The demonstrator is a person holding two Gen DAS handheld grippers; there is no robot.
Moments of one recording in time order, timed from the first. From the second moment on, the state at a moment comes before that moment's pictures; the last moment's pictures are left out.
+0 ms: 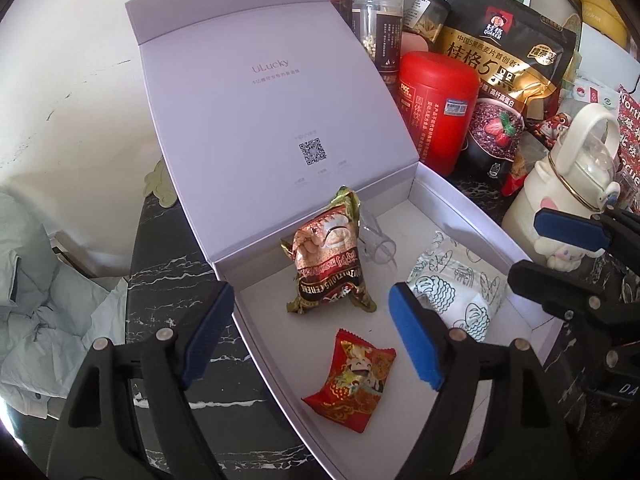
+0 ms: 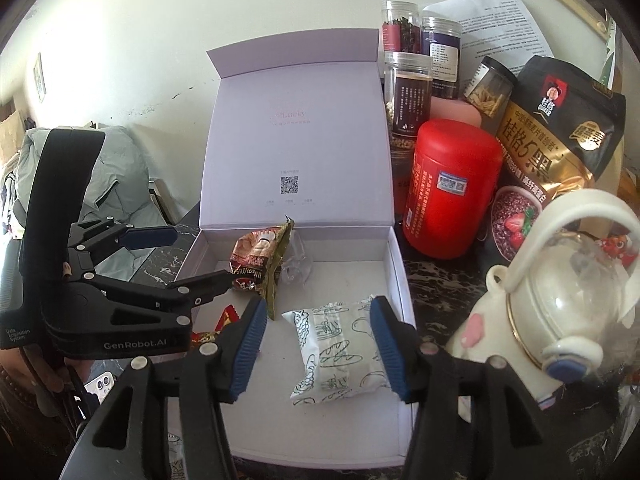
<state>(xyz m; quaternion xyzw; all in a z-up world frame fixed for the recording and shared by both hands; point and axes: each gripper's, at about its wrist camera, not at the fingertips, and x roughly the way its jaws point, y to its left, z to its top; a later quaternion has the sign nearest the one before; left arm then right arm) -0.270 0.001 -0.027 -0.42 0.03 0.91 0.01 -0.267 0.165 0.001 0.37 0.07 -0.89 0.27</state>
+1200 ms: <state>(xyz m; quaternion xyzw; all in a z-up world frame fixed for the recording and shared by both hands) -0.130 -0.007 0.060 -0.34 0.02 0.94 -0.01 -0.146 0.176 0.078 0.31 0.07 -0.91 0.26</state>
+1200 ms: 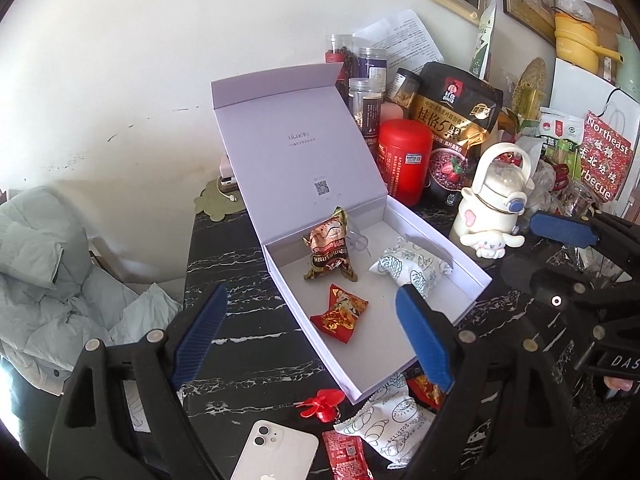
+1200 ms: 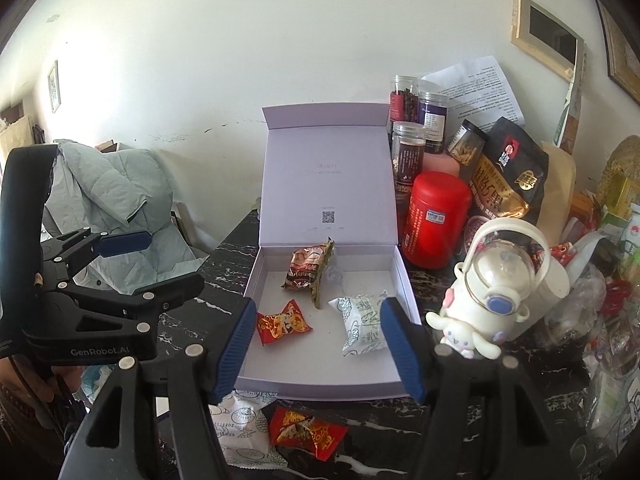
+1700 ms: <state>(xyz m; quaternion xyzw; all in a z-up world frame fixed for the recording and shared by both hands) -0.090 -0.004 0.068 -0.32 0.03 0.95 -0.01 -0.109 0.185 0.077 0.31 0.06 -0.91 0.26</state>
